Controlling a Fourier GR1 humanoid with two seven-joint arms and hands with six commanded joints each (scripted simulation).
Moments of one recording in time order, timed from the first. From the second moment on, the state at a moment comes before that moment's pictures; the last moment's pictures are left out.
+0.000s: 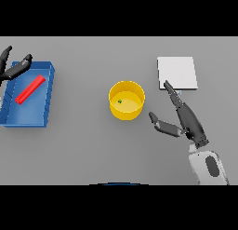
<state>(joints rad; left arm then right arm) -0.51 0.62 -0.13 -1.14 -0.05 -0.02 0.43 -0.03 -0.18 0.19 -1.66 0.35 0.06 -0.10</state>
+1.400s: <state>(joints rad) -0.47 0.62 -0.12 -1.16 -0.03 -0.04 0.42 -0.68 -0.33 0.68 -1.15 0.88 0.44 -0.20</state>
